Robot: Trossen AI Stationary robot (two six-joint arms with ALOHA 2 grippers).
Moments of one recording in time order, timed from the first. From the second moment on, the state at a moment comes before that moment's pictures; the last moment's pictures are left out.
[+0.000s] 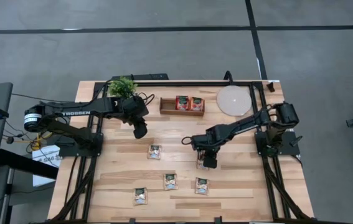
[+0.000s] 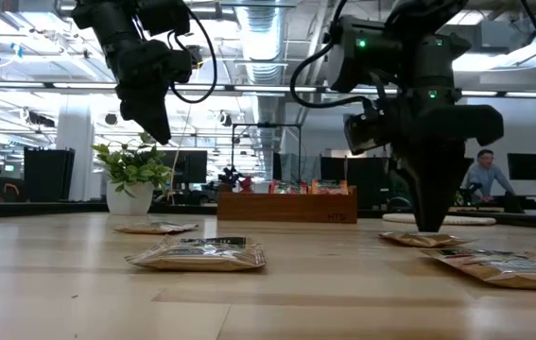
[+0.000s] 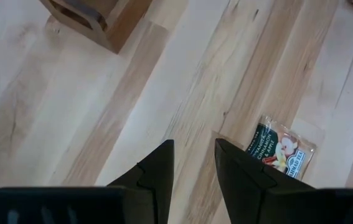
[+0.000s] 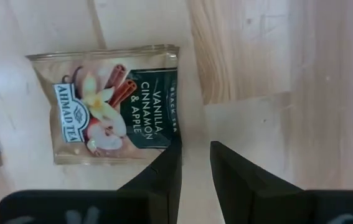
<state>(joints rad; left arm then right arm) 0.27 1.25 0.89 -0.66 0.00 -0.20 0.13 1.79 1.03 -0.73 -0.11 0.26</state>
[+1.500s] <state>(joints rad) 0.27 1.25 0.89 -0.64 0.00 -0.17 0.18 1.72 0.98 -0.65 -0.08 0.40</state>
